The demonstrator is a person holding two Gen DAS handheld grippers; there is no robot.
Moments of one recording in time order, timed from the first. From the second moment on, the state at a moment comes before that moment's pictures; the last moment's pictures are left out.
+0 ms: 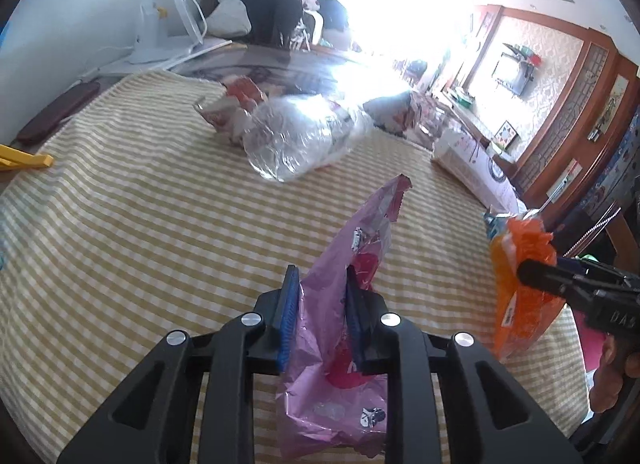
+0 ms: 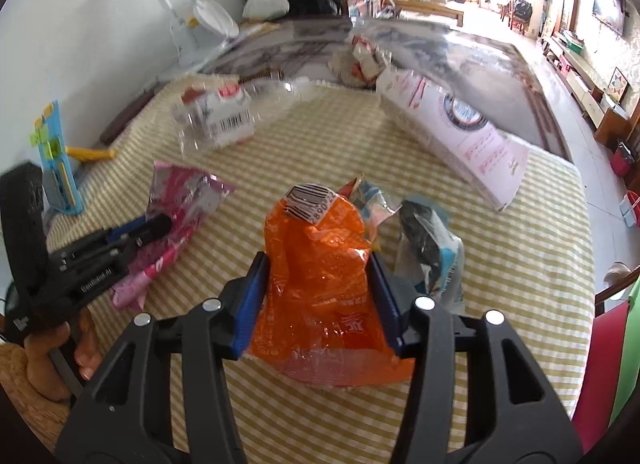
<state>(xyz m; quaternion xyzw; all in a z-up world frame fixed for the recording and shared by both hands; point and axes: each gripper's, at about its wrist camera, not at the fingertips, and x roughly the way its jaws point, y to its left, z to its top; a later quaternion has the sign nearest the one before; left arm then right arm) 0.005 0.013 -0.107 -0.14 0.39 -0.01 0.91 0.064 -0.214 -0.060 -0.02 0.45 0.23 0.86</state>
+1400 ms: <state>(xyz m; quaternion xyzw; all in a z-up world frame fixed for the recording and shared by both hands) -0.027 -0.154 -0.053 -0.03 0.38 -0.15 0.91 0.026 -0.390 -0.009 0.13 0.34 0.08 0.93</state>
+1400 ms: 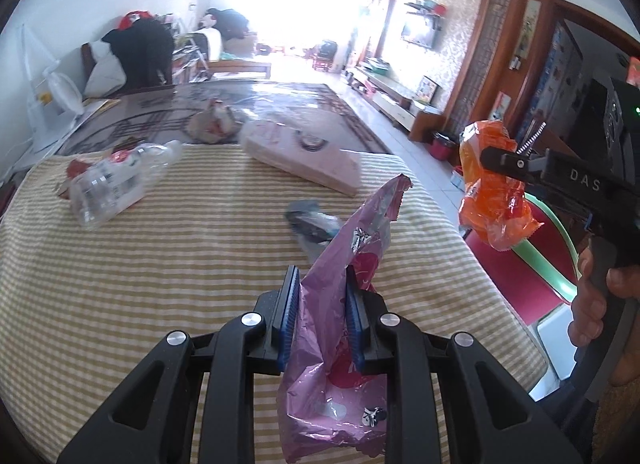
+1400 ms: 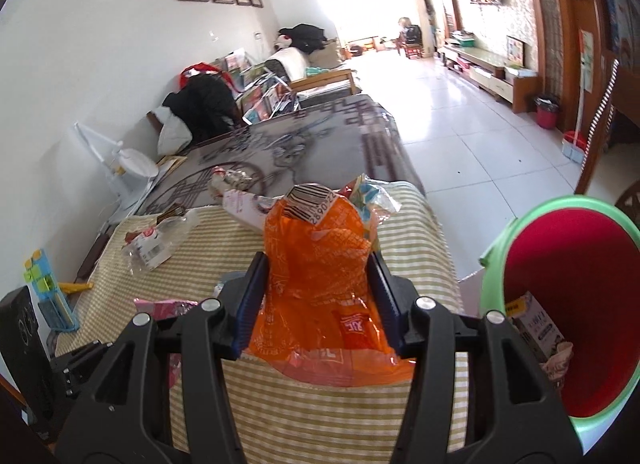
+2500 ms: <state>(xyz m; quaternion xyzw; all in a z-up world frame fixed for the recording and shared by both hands) -0.009 -0.232 -0.057 -0.02 0.38 -0.22 0.90 -0.002 -0.525 -0.028 0.23 0.33 -0.19 0.90</state>
